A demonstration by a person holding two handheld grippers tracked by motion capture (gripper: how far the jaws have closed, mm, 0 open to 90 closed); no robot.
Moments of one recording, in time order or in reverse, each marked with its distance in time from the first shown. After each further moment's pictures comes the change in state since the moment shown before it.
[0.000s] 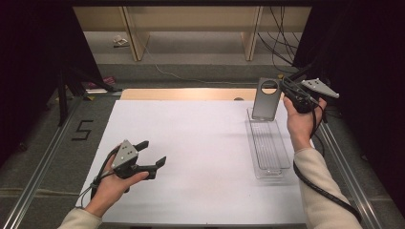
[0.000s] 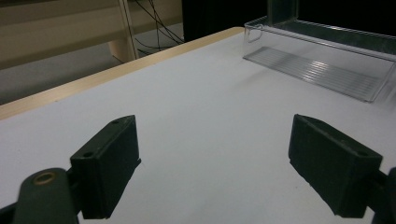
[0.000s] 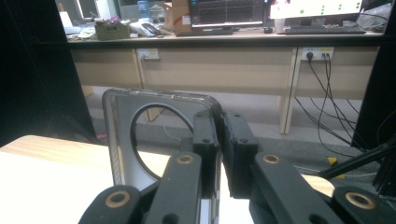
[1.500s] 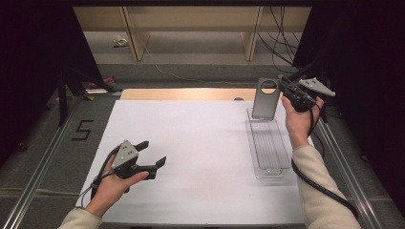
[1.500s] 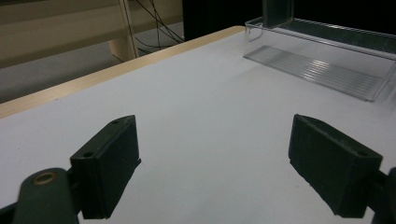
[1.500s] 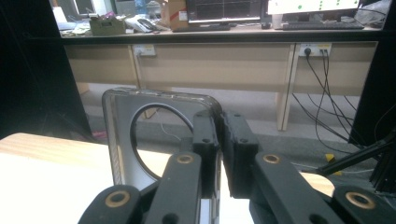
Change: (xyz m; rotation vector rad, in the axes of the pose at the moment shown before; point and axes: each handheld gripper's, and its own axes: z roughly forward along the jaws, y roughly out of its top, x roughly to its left) left arm 0.000 -0.001 0.001 0.002 0.001 -0.003; right arm -0.006 -0.006 0.014 0.015 -0.012 -0.002
